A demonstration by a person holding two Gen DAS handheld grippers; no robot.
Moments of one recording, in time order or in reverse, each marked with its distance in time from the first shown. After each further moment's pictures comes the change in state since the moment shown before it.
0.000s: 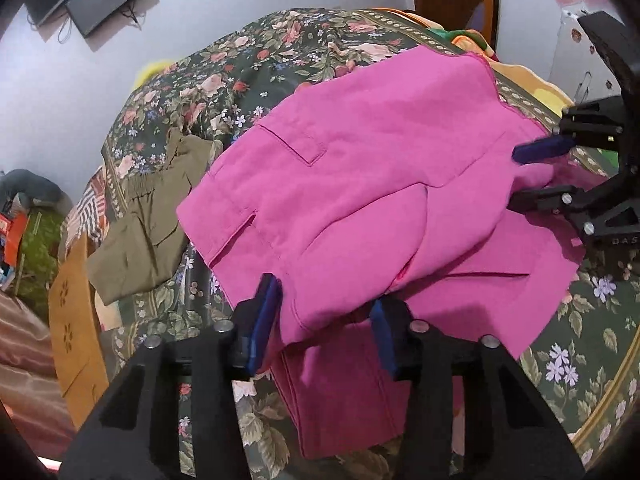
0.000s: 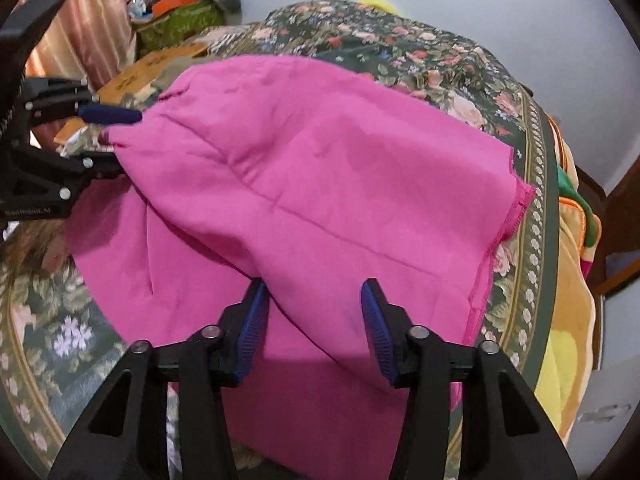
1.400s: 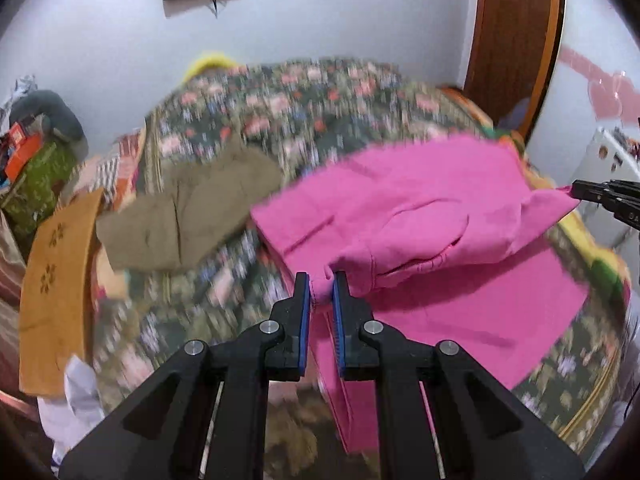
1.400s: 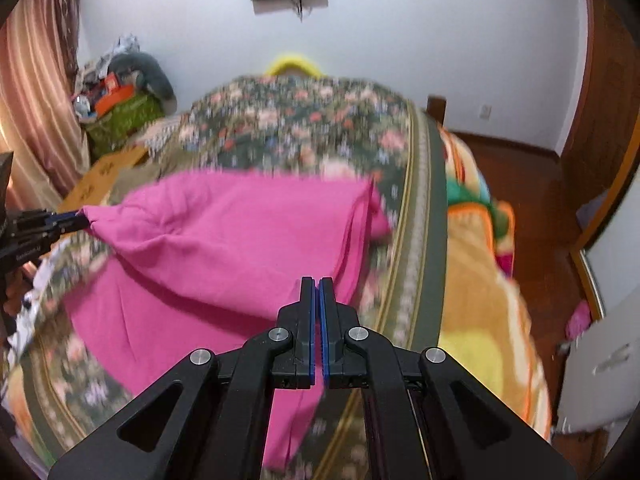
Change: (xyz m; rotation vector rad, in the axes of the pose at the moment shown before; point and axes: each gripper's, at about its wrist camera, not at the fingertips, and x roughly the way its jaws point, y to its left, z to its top) left arm -0.028 0.064 -0.016 -0.306 -0.132 -0.031; right arm -0.071 -0.078 0.005 0.241 -0.162 -0.102
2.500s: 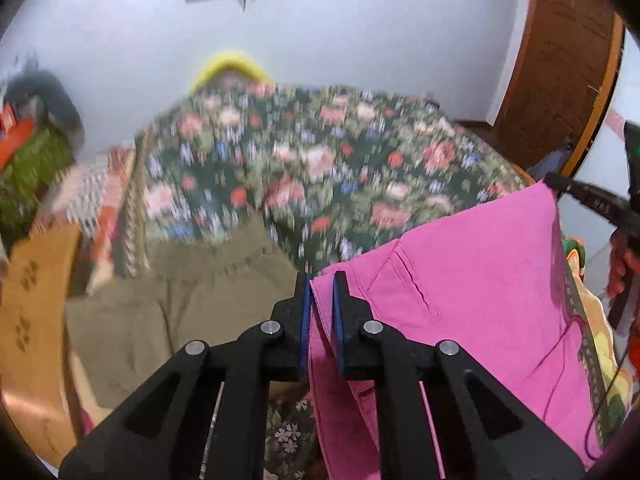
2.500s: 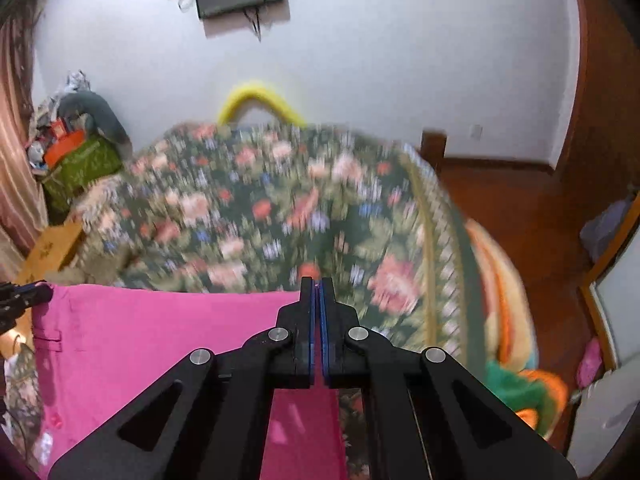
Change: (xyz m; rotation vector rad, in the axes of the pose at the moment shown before) left arm 0.103 0.080 0.172 -0.128 -0.074 0.003; right arm 0.124 -0.057 0.192 0.067 -0.140 -0.076
